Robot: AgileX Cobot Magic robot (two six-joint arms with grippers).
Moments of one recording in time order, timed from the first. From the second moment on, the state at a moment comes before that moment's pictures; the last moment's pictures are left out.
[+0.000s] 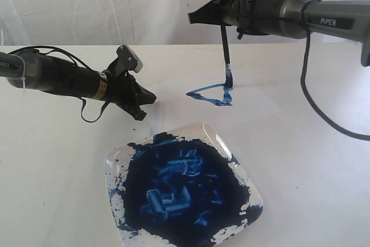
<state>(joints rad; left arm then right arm) -0.27 2.29 -1.52 1.67 -0.63 -1.10 0.53 2.17 -1.76 1.74 -0.20 -1.82</state>
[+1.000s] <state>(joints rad) -0.27 2.29 -1.52 1.67 -0.63 -1.10 0.54 2.07 -1.59 1.75 -0.15 -1.79</state>
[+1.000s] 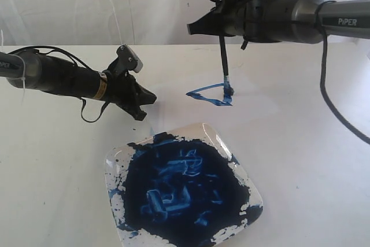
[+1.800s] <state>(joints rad) -0.27 2.29 -1.52 1.67 -0.63 -1.10 0.54 1.98 -1.45 1.73 -0.09 -1.73</state>
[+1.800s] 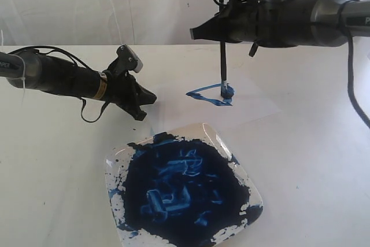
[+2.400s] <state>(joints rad) -0.27 2.29 -1.52 1.67 -0.63 -1.10 0.56 1.92 -1.39 1.74 -0.07 -1.70</state>
